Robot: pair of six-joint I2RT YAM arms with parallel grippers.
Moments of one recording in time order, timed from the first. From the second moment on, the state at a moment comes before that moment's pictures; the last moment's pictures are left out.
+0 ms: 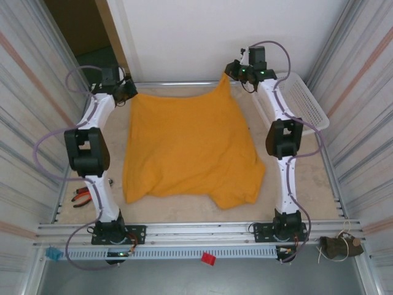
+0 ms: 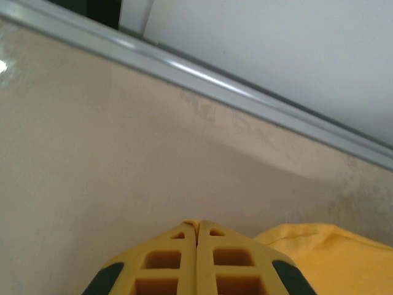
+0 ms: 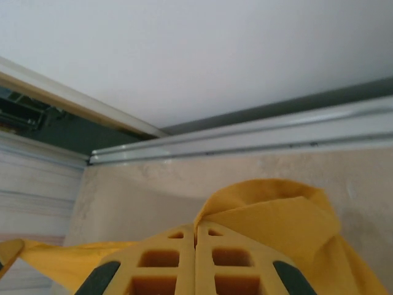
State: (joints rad) left arm 0.01 2.06 1.82 -0.46 0.14 -0.39; right arm 0.17 2.50 2.52 -0.51 -0.46 0.59
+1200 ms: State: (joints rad) left arm 0.05 1.59 1.00 -0.53 0.05 -0.57; right arm 0.60 1.32 0.76 -0.45 -0.19 0.72
